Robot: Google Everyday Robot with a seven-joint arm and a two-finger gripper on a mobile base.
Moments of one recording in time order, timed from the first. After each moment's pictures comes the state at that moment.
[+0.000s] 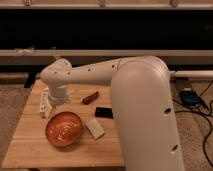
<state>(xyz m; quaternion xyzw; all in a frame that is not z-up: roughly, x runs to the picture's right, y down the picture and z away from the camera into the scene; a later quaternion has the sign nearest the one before) -0.243 0.112 0.748 -0.38 0.06 0.41 0.83</state>
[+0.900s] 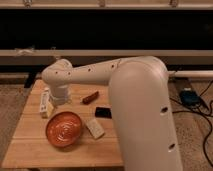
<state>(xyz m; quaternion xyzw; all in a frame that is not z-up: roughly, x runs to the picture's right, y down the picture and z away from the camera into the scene) -0.231 0.114 0.765 -0.38 0.09 0.42 0.82</state>
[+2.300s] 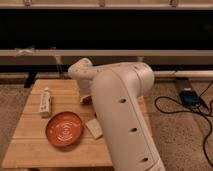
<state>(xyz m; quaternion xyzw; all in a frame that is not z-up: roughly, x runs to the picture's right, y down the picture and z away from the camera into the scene) -0.107 0.071 0.924 -0.24 0.25 0.63 0.70</state>
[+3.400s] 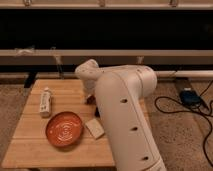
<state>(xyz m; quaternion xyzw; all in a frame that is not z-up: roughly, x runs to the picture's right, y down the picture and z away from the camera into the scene) -0.085 0.069 0.948 -0.23 0.25 0.68 0.65</state>
